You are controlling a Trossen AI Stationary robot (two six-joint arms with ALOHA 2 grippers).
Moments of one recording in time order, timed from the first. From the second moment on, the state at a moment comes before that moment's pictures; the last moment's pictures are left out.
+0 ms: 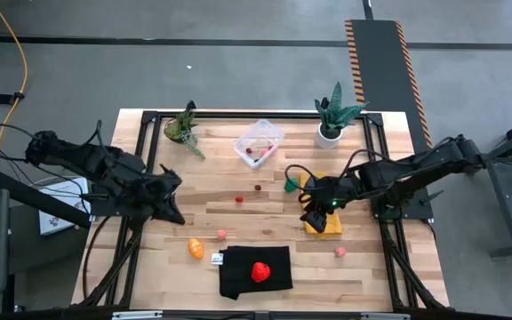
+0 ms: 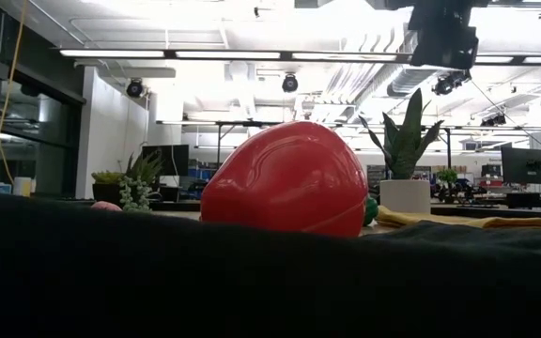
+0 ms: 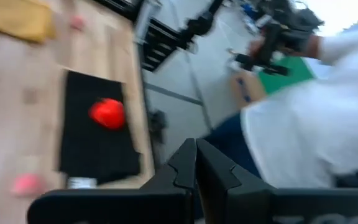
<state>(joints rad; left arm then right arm) -0.25 0.80 0.94 -0.53 0.27 -0.68 0.25 1.26 1.03 -0.65 -0.04 0.81</state>
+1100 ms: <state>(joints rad) -0.80 1.20 0.94 -0.77 -0.18 -0.71 0.27 1.26 1.03 -0.66 0.02 0.78</state>
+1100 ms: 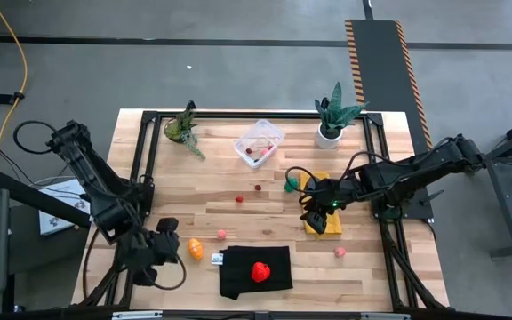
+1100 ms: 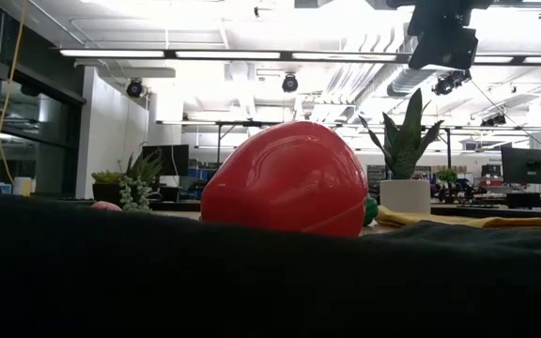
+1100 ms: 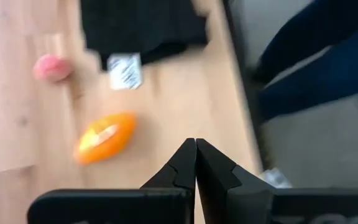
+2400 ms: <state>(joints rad) -0.49 1.43 0.90 -0.81 0.02 0.27 0.27 1.26 1.03 -0.67 0.17 0.90</state>
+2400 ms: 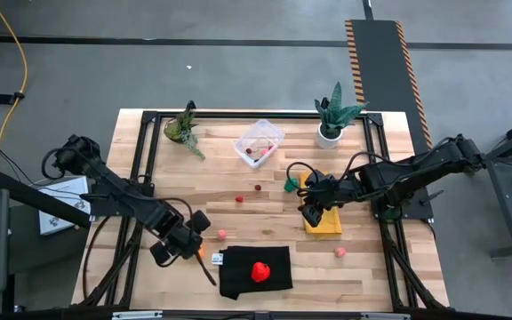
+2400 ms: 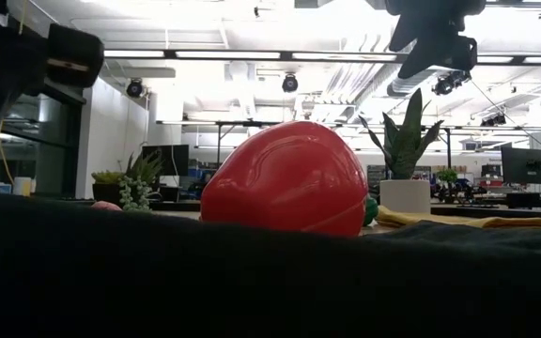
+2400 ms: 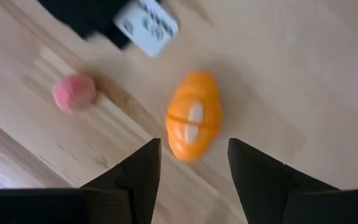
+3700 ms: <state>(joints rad) -0.49 1.54 0.89 -0.71 0.03 0.36 0.27 1.26 1.03 -0.69 0.19 0.91</state>
